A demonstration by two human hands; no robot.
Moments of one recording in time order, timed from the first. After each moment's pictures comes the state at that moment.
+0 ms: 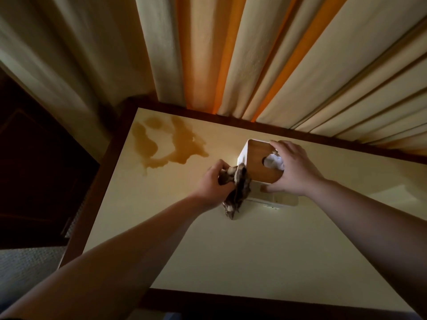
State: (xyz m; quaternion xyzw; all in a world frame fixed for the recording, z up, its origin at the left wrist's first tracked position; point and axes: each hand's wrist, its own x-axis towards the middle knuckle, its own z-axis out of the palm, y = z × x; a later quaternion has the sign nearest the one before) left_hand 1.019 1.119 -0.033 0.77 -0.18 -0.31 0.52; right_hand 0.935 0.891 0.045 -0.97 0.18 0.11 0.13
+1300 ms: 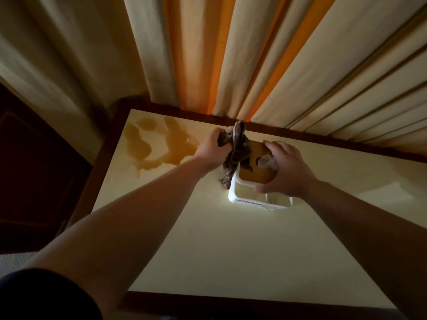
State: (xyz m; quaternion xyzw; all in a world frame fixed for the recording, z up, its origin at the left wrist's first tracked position) left_hand 1.084 1.068 0.000 0.77 -0.18 -0.29 0.54; right_hand 0.931 0.890 0.045 -0.97 0.17 0.11 0.15
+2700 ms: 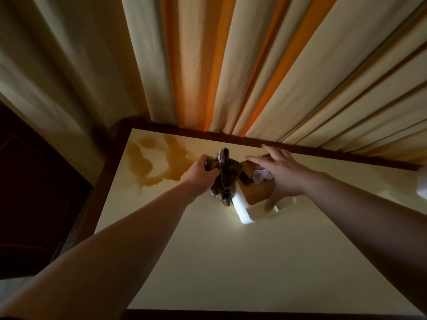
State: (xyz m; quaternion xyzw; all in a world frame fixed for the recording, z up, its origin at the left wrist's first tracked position) left_hand 1.078 1.102 -0.011 0.79 -0.14 -0.33 0.50; right_hand 0.953 0.887 0.084 -0.95 0.14 0.27 0.09
